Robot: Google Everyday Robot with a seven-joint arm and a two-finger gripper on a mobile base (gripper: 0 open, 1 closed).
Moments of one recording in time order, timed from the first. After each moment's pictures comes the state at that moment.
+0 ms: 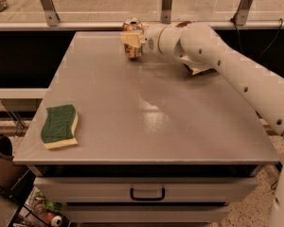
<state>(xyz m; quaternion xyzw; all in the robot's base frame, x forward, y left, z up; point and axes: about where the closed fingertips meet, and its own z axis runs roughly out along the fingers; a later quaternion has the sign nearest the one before) 0.796 0.019 0.914 -0.30 0.70 0.25 0.60</state>
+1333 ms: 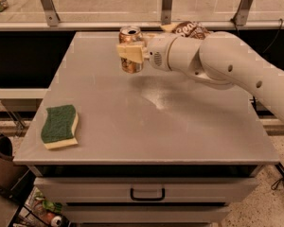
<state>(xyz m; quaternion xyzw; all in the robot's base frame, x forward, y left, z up) 0.663 0.021 0.944 -0.33 0.68 0.27 0.59</state>
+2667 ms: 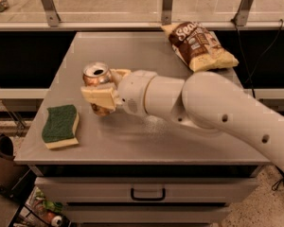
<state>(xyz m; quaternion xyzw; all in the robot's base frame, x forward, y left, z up) 0.521 0.096 0.919 -0.38 0.67 0.31 0.56</state>
